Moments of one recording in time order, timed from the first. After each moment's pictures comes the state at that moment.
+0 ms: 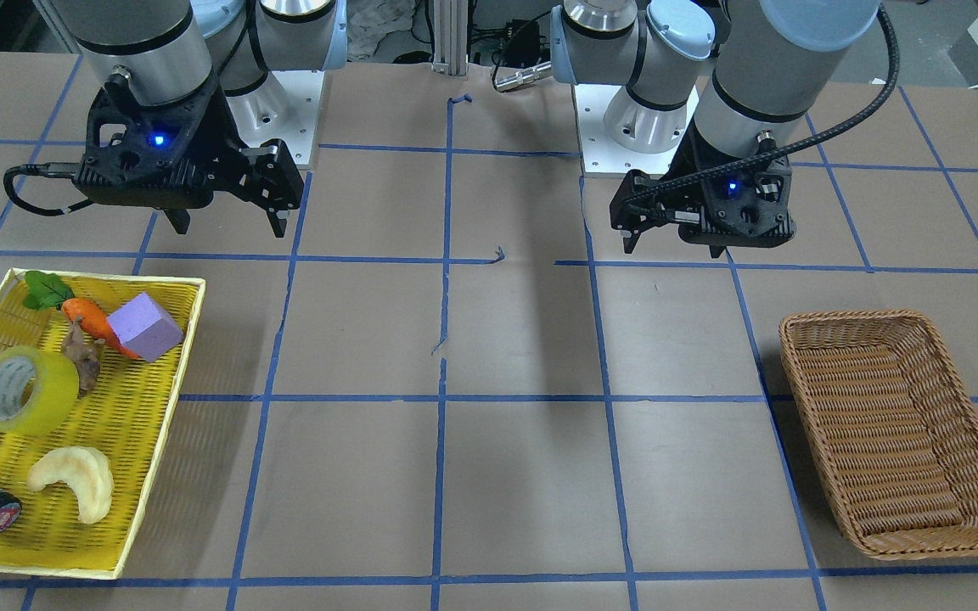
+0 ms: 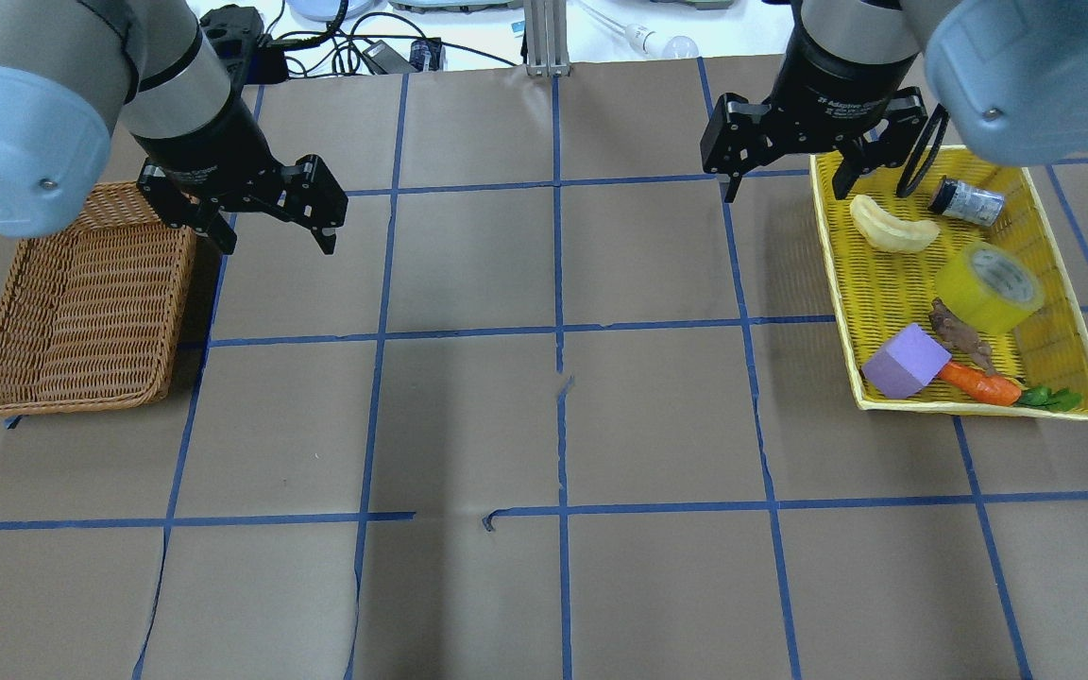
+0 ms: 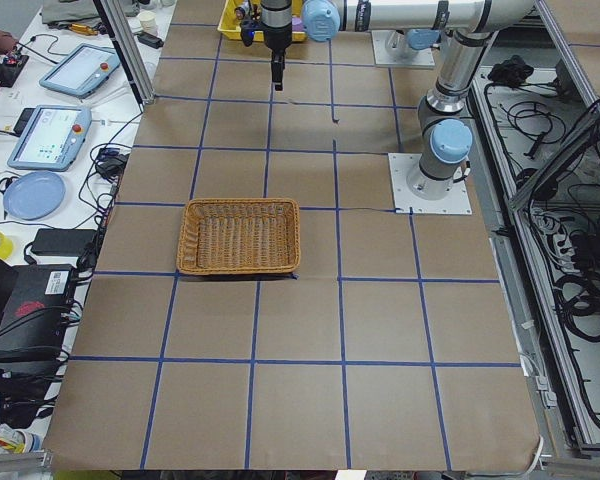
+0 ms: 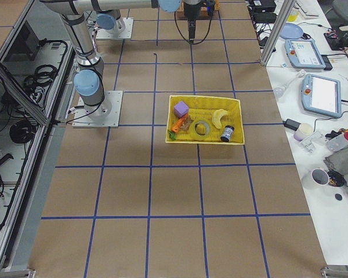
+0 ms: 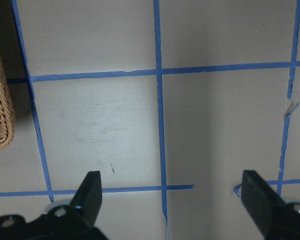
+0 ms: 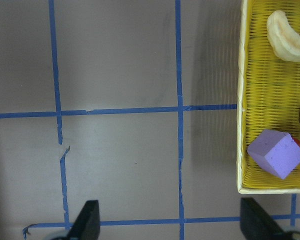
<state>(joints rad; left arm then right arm) -1.58 -1.61 -1.60 -1.53 1.58 0.03 1.65 -1.53 1.52 -1.61 -1.57 0.11</state>
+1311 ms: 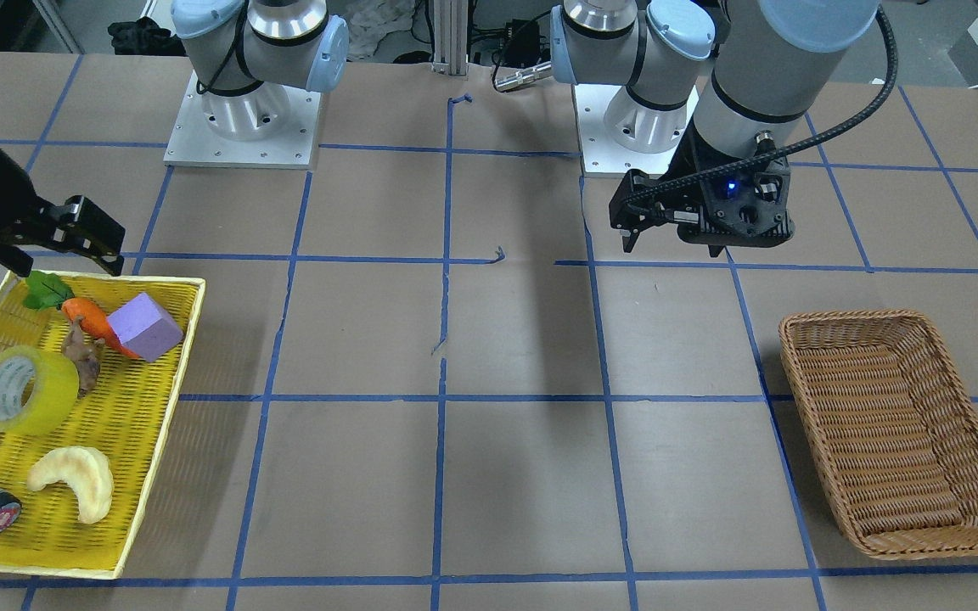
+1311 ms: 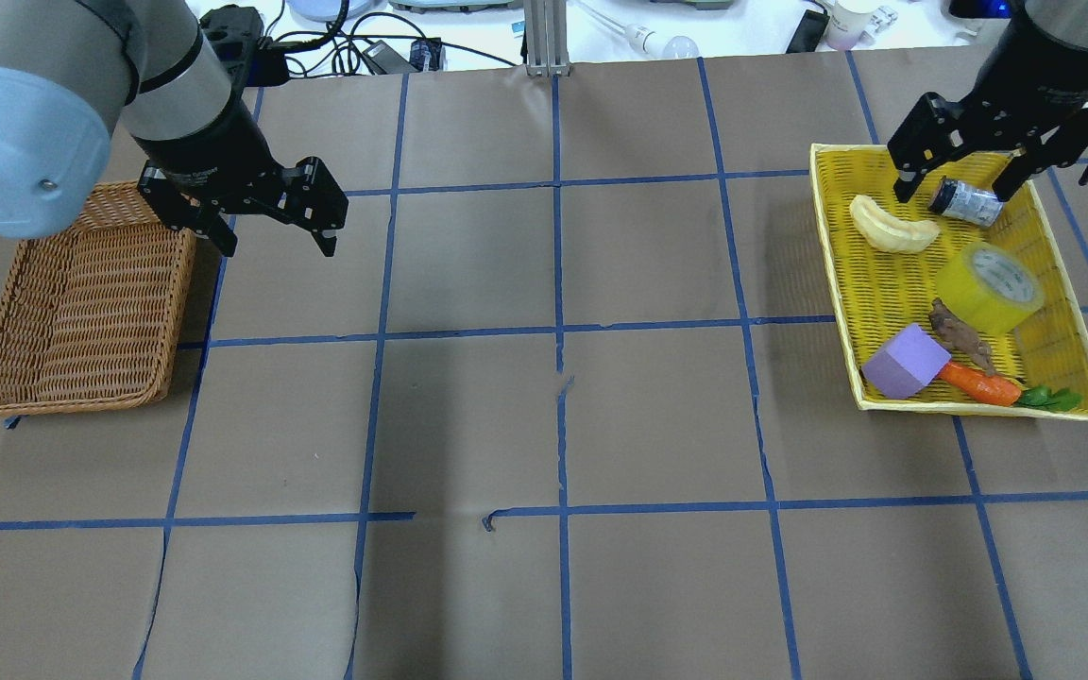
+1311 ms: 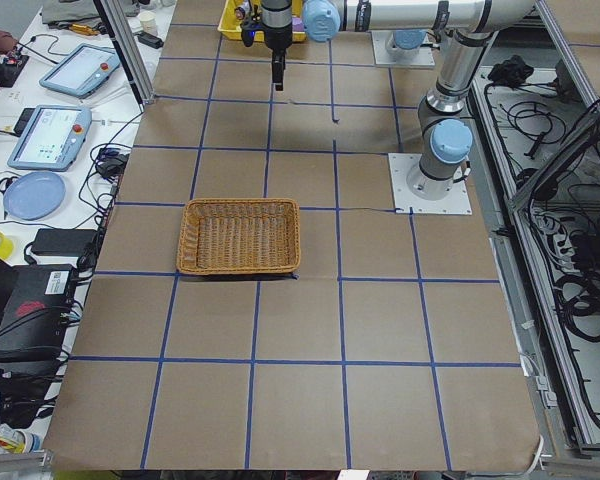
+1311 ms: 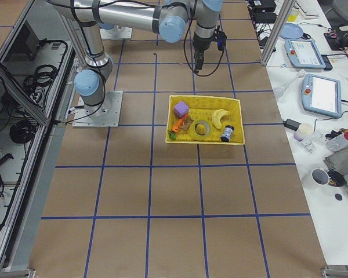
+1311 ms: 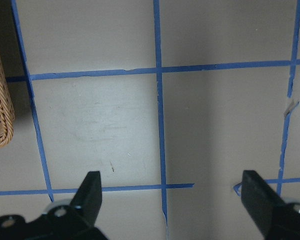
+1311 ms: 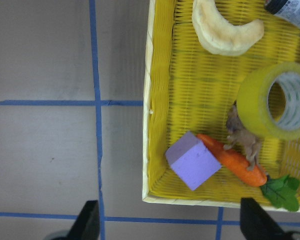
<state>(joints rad) -1.58 -1.61 -1.60 -1.53 1.58 0.03 1.28 -1.44 1.53 -1.56 -1.54 -0.33</state>
